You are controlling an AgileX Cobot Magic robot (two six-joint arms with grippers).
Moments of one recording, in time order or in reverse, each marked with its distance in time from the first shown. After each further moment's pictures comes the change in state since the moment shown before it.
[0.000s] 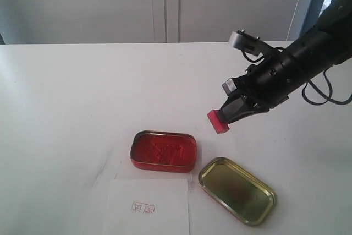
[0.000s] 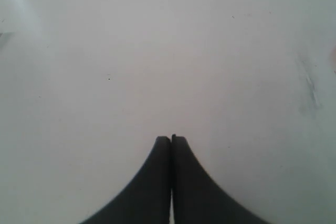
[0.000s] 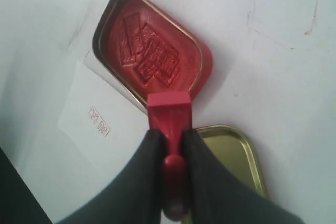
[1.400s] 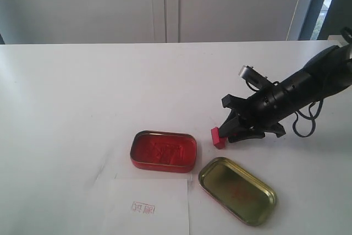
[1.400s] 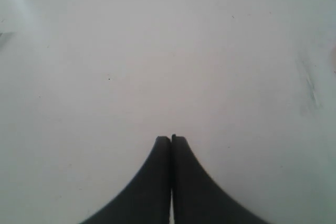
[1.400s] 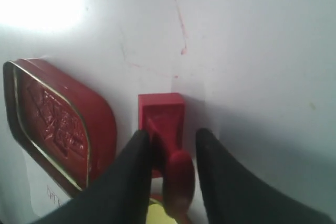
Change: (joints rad) left arm 0.000 0.000 0.000 0.000 0.000 0.000; right arm -0.061 0.279 0.000 0.156 -0.152 0.063
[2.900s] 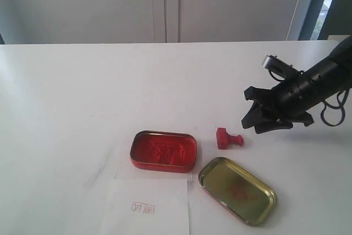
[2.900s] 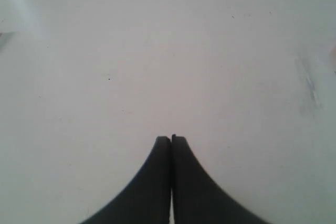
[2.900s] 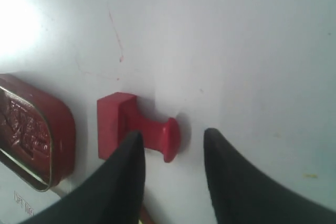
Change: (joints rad) left arm 0.000 0.000 0.000 0.000 0.000 0.000; right arm -0.086 -0.085 0.000 -0.148 -0.021 0.071
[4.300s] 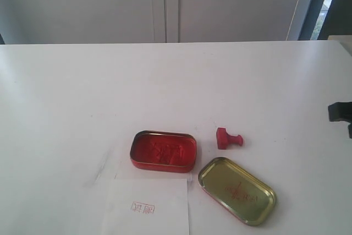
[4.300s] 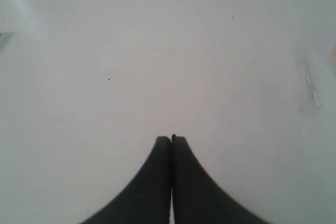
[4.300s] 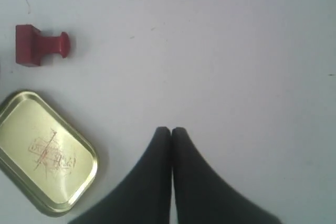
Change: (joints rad) left arm 0.000 0.000 0.000 0.000 0.000 0.000; right arm -0.072 -0.897 0.484 -0.593 -0.161 0.505
